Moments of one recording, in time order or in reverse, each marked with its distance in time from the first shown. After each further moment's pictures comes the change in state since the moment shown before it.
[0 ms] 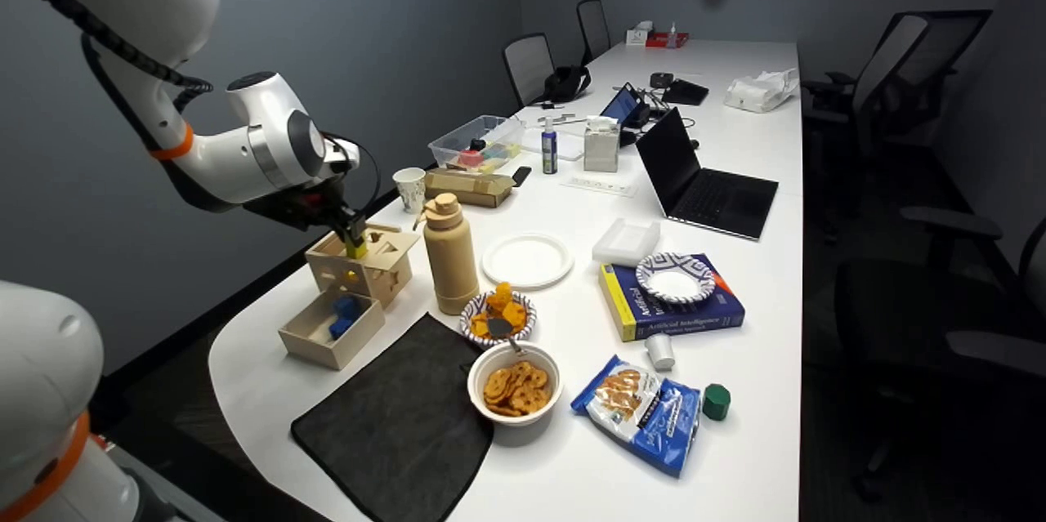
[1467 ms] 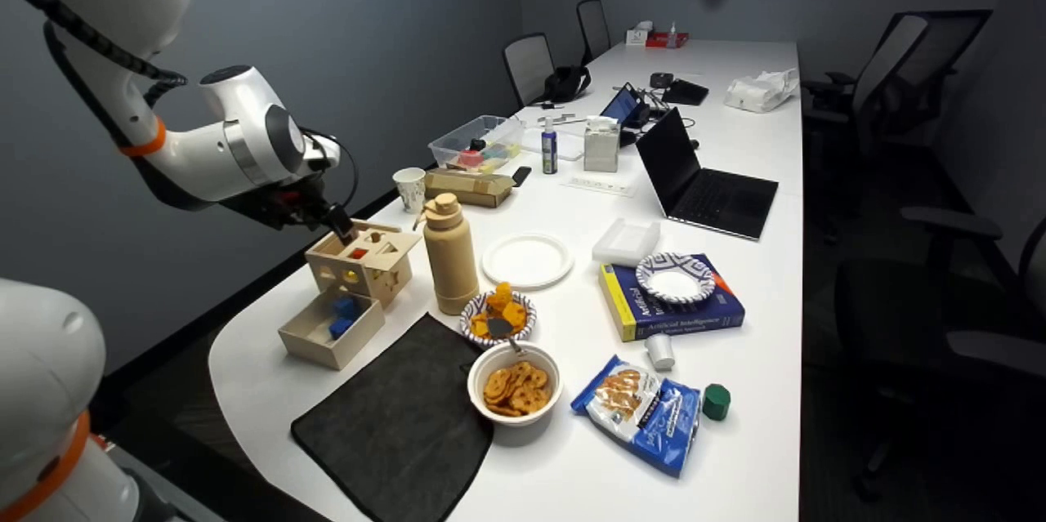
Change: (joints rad) arm 0.023 -0.059 0.029 -0.051 0.001 0.003 0.078
